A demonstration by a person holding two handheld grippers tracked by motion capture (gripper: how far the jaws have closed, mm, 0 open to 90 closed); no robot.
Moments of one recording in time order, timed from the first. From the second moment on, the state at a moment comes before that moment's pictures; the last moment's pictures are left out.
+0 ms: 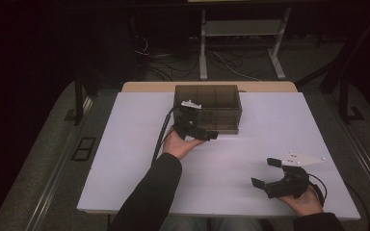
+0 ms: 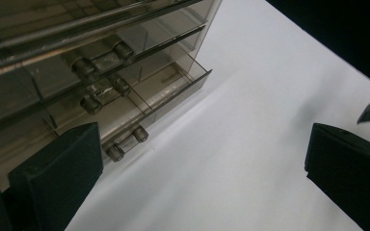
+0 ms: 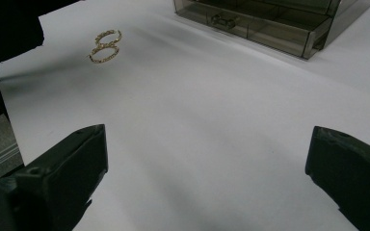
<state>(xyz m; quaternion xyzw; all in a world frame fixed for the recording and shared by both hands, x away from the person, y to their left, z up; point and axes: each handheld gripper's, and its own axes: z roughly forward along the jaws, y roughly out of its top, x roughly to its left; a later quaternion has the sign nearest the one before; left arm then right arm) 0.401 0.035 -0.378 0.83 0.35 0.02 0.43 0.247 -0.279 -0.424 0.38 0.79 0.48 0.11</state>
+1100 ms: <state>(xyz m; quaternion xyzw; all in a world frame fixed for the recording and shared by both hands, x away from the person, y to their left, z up) 0.429 0.025 -0.372 0.91 0.19 0.00 0.37 0.246 -0.279 -0.424 0.37 0.79 0.48 0.10</state>
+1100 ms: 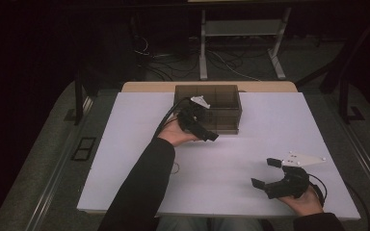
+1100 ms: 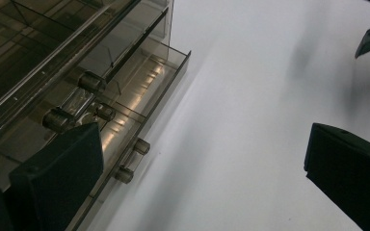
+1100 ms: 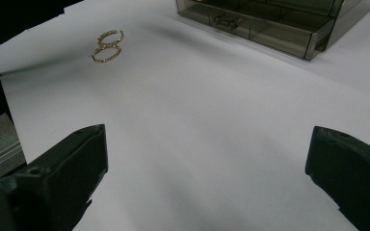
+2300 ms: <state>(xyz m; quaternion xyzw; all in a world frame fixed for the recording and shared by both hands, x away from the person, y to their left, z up) 0.438 0.025 -0.394 0.92 0.15 0.07 0.35 0.247 -0.277 -0.425 0.37 0.79 0.47 0.10</state>
